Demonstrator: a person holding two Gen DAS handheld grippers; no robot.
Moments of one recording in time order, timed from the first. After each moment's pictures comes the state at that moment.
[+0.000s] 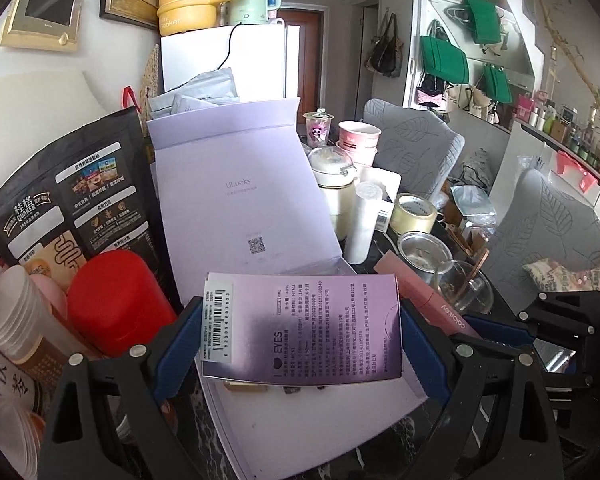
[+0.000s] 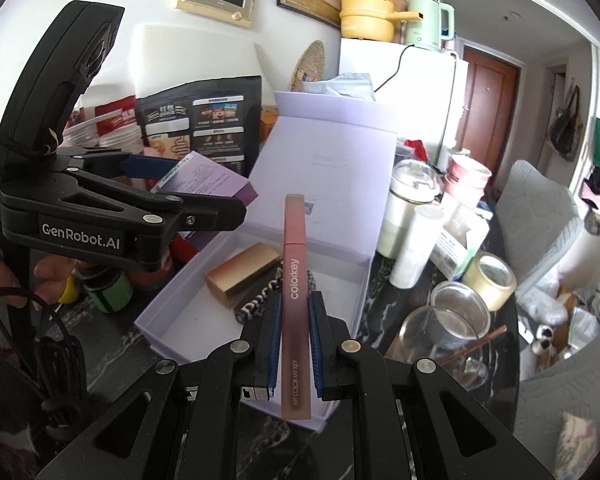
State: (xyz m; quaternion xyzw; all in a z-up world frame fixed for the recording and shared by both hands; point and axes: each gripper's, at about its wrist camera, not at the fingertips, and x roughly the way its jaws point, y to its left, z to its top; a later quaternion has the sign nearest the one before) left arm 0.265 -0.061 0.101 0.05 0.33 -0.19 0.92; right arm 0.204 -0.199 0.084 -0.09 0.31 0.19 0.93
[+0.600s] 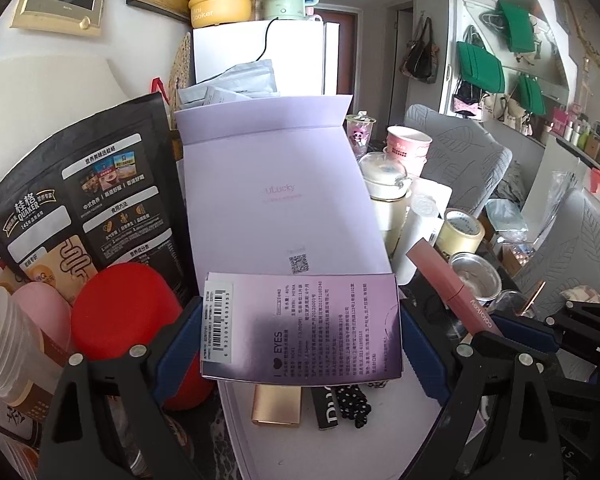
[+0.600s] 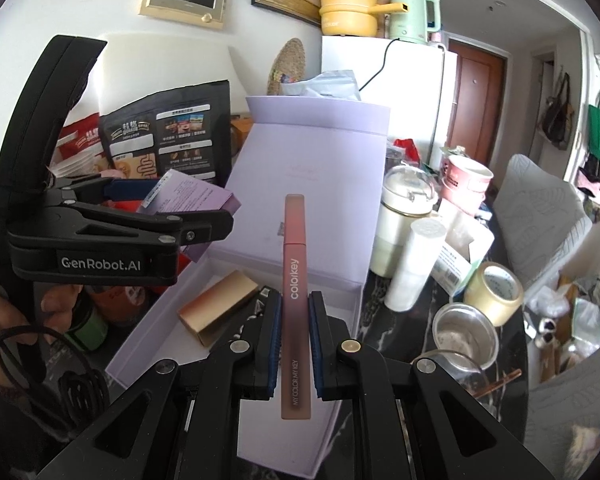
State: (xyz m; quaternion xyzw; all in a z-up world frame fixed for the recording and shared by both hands) left arm 0.310 -0.054 0.084 0.04 0.33 -0.13 0.93; right arm 0.256 -0.193 0.078 -0.07 0.31 0.18 0.93
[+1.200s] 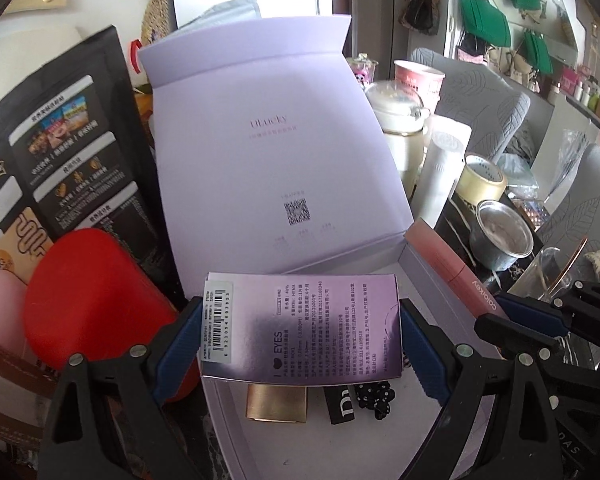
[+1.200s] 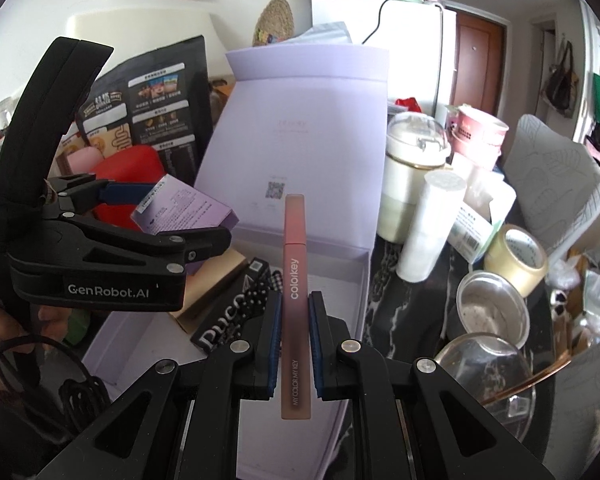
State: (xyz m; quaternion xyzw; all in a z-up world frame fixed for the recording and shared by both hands) left arm 0.341 -0.070 0.034 0.08 0.41 -0.13 0.90; right arm 0.289 -0.195 0.034 -0.05 0.37 0.17 0.91
